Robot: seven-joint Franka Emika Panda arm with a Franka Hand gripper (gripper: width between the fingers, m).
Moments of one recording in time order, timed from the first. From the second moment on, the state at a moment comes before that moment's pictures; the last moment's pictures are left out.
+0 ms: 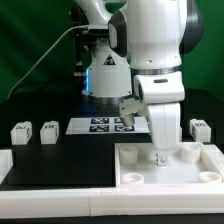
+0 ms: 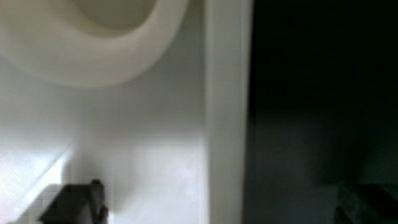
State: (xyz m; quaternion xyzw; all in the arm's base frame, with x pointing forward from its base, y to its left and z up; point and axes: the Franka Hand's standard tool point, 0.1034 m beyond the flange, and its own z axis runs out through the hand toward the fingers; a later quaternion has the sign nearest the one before) arm 0.494 0.070 0.005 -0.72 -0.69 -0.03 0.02
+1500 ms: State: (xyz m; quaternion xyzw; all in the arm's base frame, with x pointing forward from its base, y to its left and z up) arm 0.467 0.163 0.047 -0.99 -0.11 -0.04 0.05
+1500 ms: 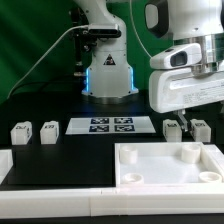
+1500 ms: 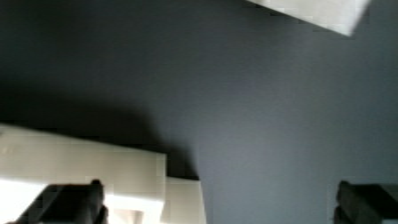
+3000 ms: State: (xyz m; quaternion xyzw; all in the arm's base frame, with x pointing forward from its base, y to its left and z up) arm 0.442 0.183 0.036 -0.88 -0.08 0.47 -0.02
